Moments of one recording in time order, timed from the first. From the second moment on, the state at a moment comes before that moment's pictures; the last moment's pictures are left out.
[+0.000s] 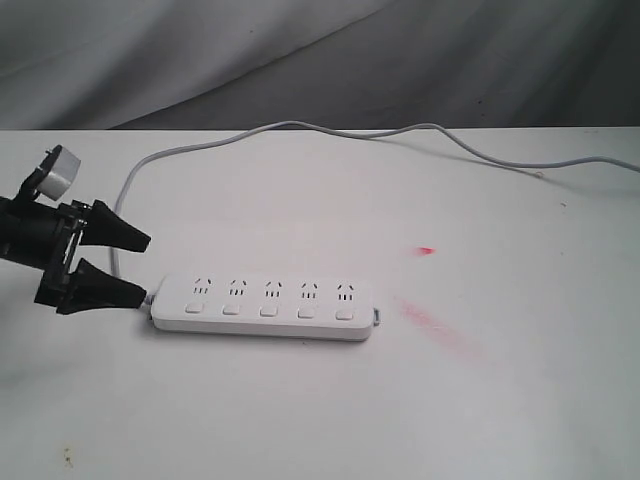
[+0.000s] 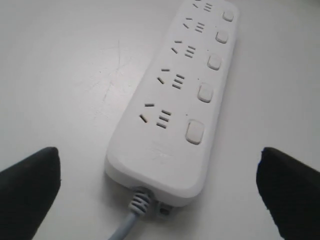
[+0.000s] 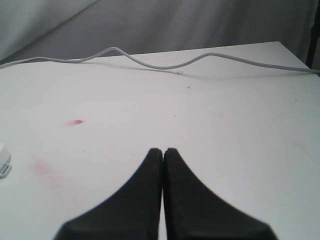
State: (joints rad) left arm 0.35 2.12 -1.17 -1.08 1.22 2.09; right arm -0.04 0.01 0.00 0.05 0.37 0.03
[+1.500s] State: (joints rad) left arm 0.24 2.26 -1.28 -0.96 1.12 2.11; right arm -0.04 0.01 0.00 0.05 0.37 0.03
